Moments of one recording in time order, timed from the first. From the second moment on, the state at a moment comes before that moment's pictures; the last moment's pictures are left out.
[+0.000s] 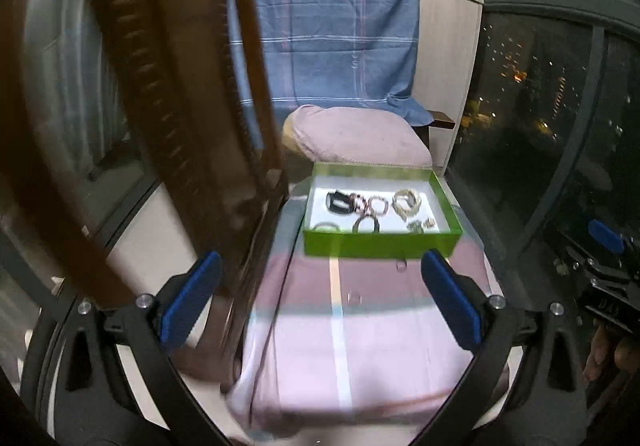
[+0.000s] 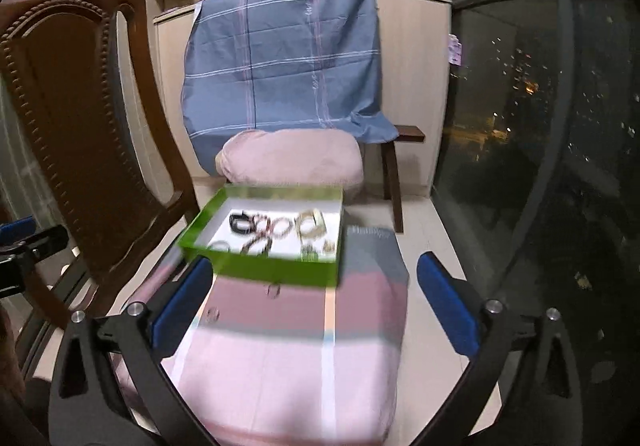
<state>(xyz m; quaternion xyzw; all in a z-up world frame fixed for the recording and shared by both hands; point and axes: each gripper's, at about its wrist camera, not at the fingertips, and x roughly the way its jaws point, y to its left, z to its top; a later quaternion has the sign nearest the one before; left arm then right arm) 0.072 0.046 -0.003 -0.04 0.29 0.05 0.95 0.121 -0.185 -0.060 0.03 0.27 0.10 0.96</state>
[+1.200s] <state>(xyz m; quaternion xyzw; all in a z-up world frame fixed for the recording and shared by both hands) -0.054 -0.013 -0.025 0.00 0.30 0.02 0.95 -0.024 -0.195 -0.068 0.06 0.28 0.12 0.95</state>
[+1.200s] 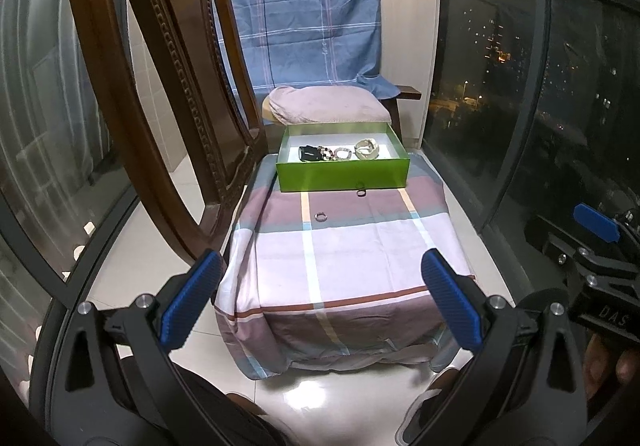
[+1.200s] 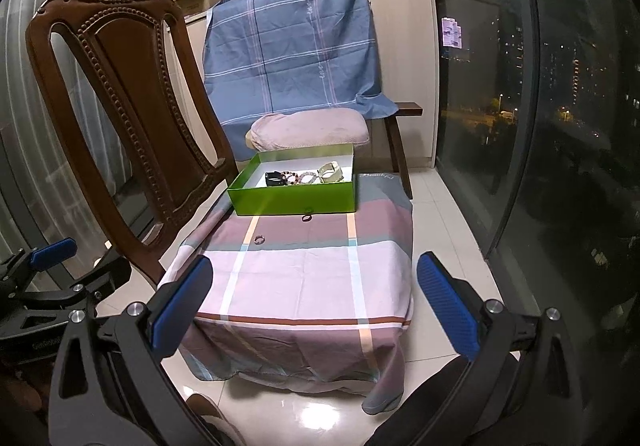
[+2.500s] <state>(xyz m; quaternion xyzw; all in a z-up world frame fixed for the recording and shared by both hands) 0.199 -0.004 -0.178 0.00 0.44 0.01 0.90 0.104 -0.188 -0.171 0.05 0.39 0.09 0.92</state>
